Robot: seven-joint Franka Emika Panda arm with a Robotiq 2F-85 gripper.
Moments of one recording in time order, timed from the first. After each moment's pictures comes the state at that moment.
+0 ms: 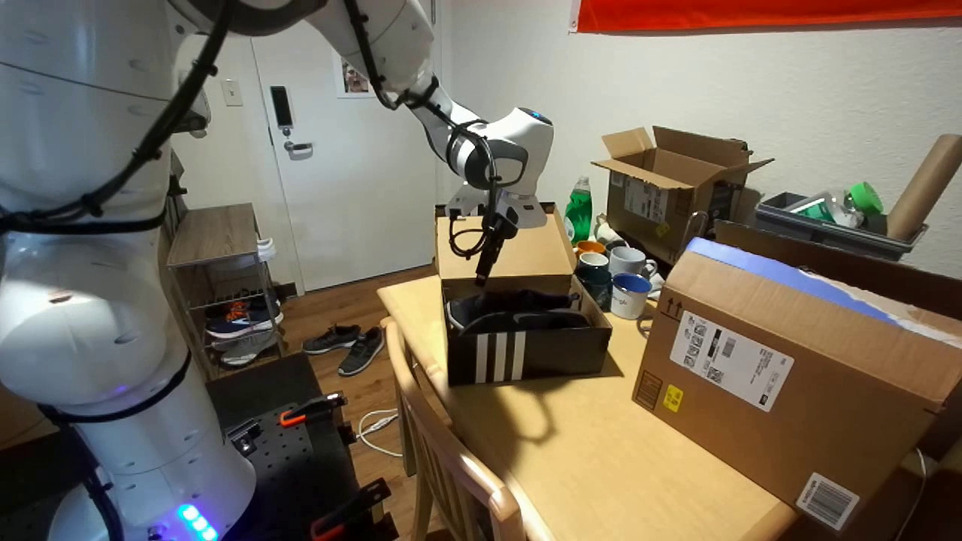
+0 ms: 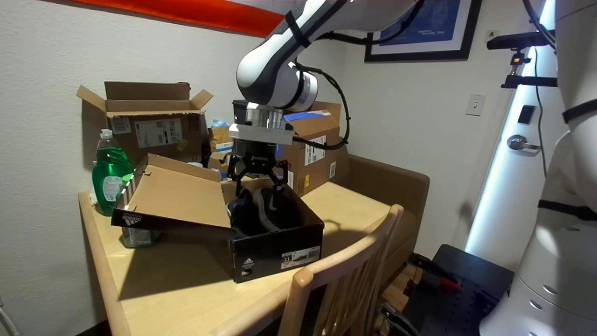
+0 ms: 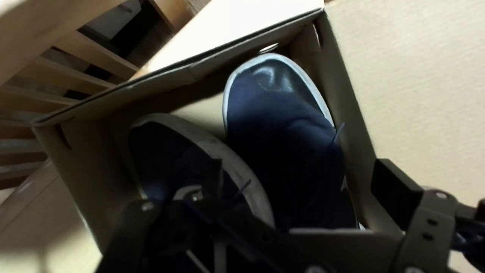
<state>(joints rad) 0.11 0.32 0.03 -2.03 0.29 2.26 0.77</state>
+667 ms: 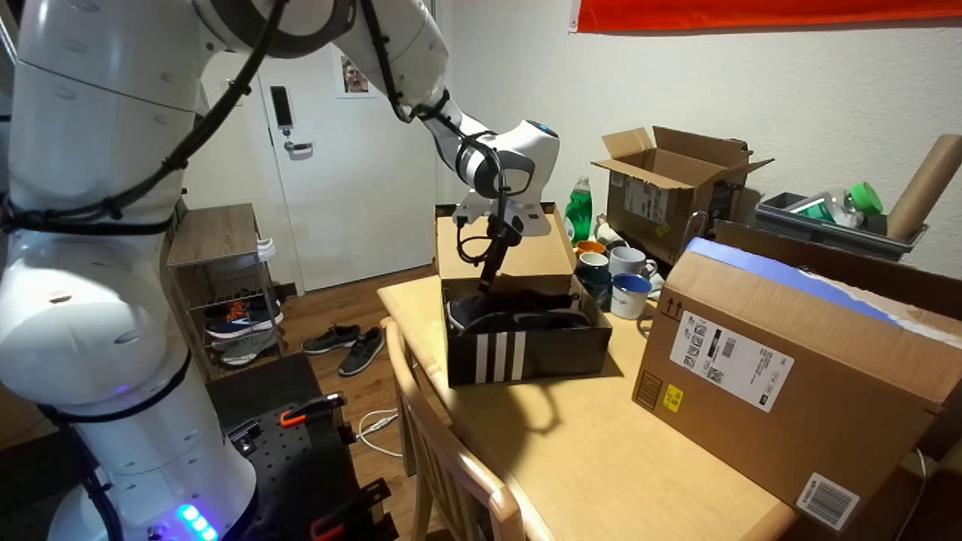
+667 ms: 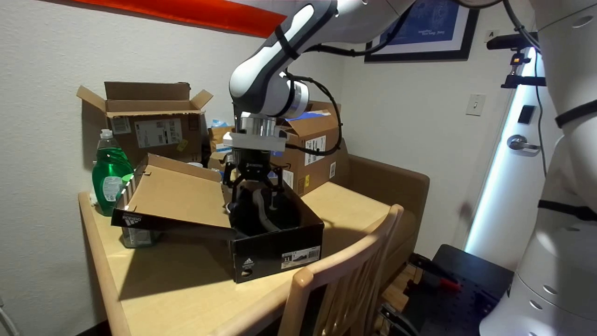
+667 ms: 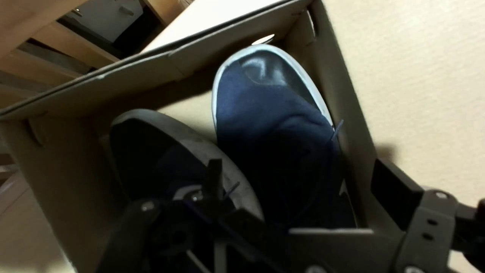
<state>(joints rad) 0.11 0.40 0.03 -1.96 0.29 2.25 0.77</state>
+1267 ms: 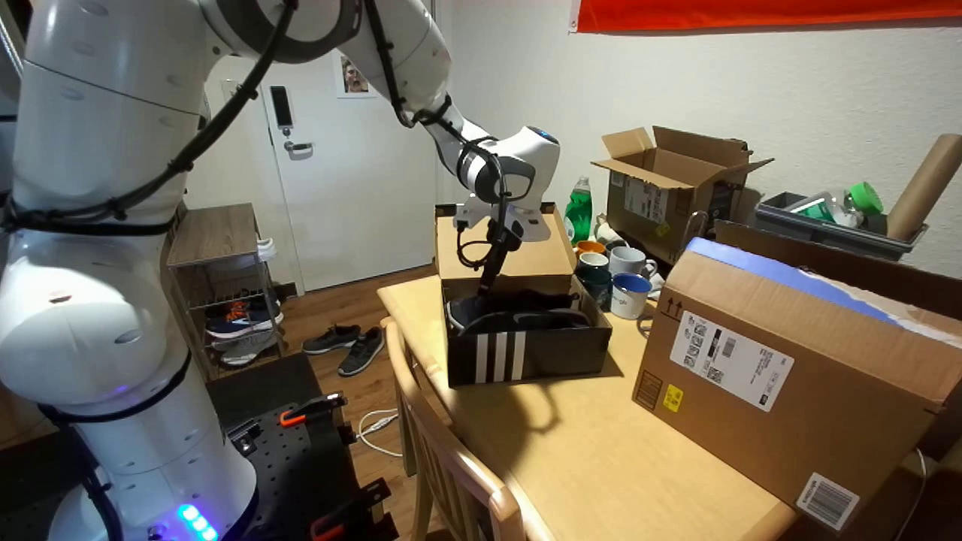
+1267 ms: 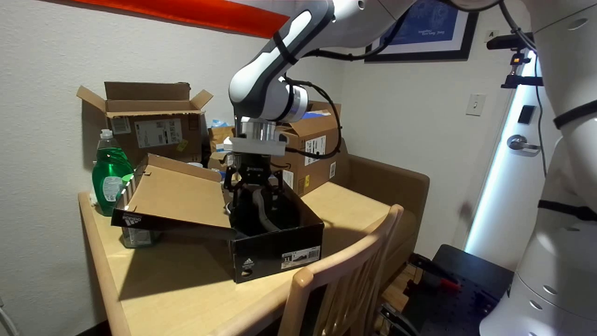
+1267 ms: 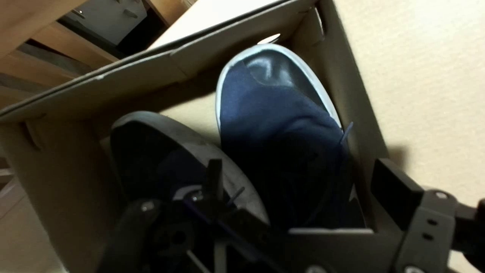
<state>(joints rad) 0.11 0.42 0.03 -1.95 0.29 2.25 0.77</state>
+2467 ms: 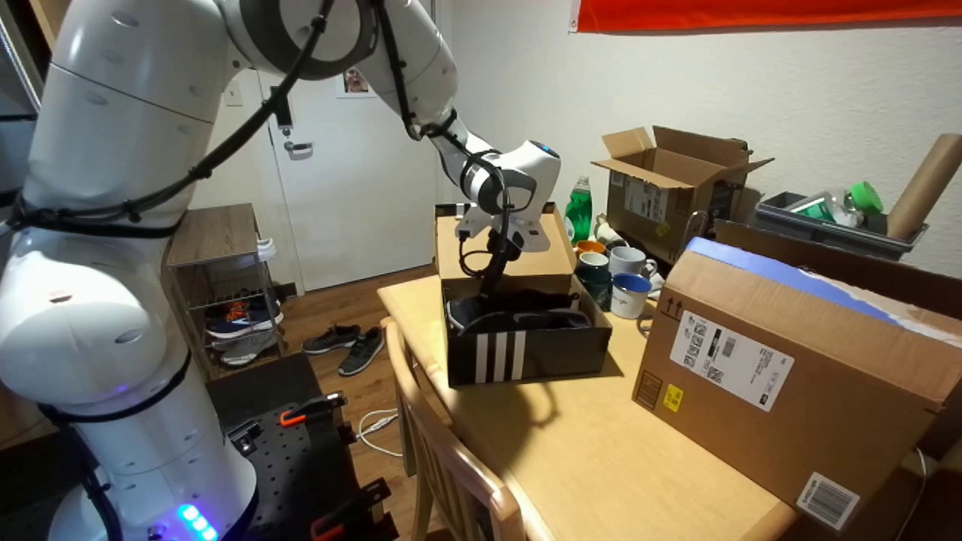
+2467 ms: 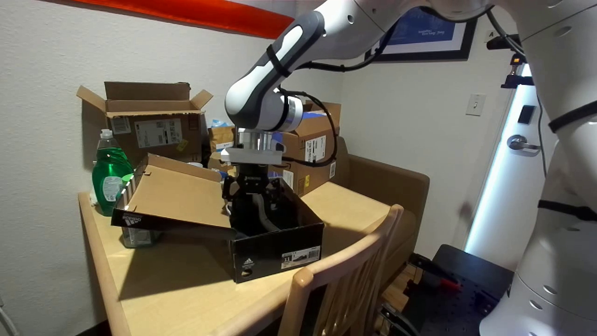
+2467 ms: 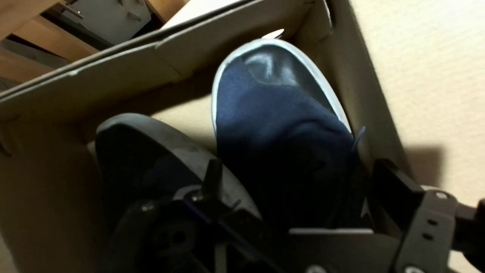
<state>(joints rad) 0.12 0.49 0.03 -1.91 0.29 2.25 0.77</state>
